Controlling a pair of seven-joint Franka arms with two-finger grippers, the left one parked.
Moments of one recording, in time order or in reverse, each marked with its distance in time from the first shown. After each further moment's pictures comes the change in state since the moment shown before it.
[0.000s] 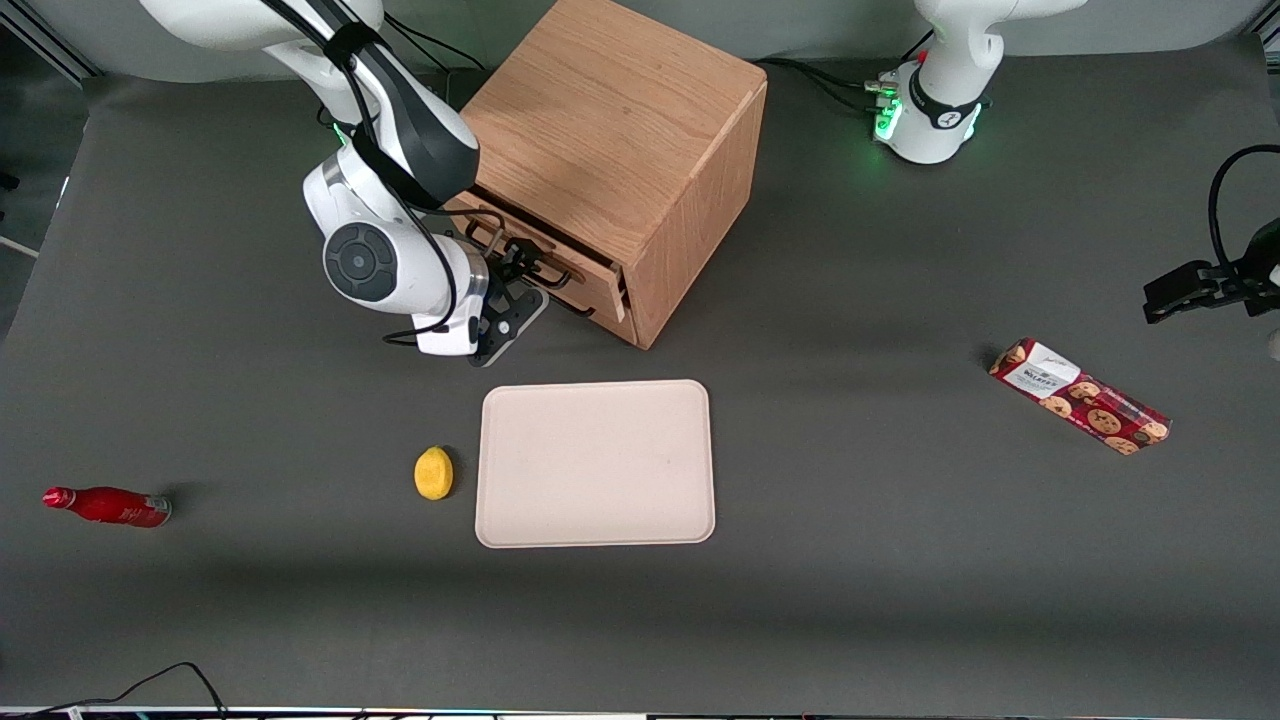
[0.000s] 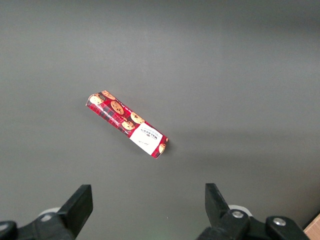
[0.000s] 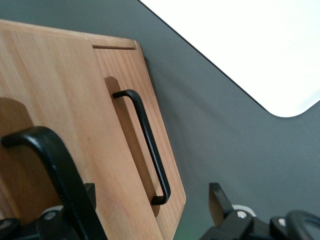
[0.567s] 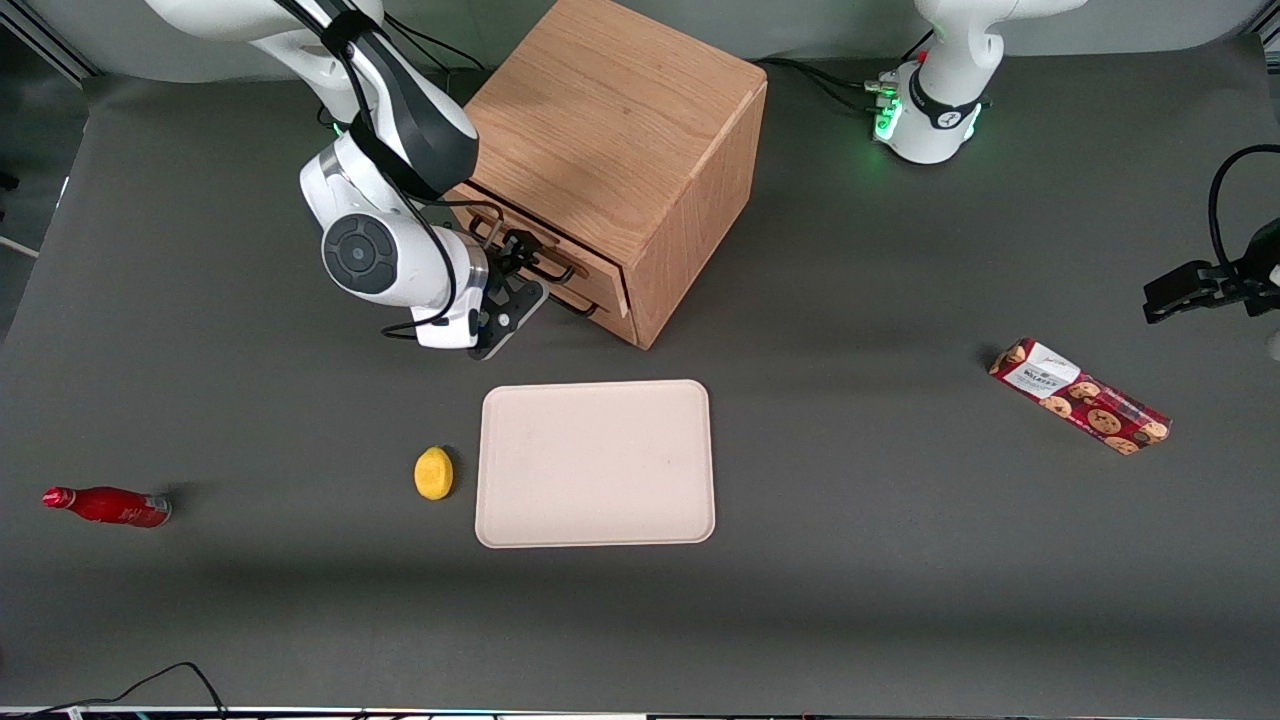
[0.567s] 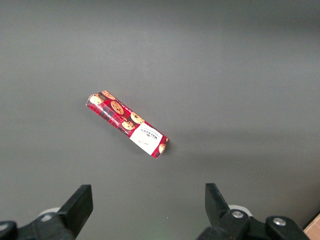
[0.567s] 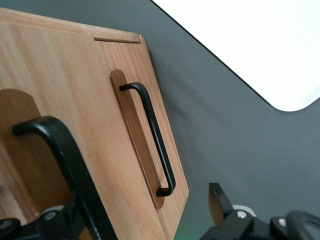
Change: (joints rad) arm 0.001 -0.016 0.010 0.004 0.007 -0.036 0.000
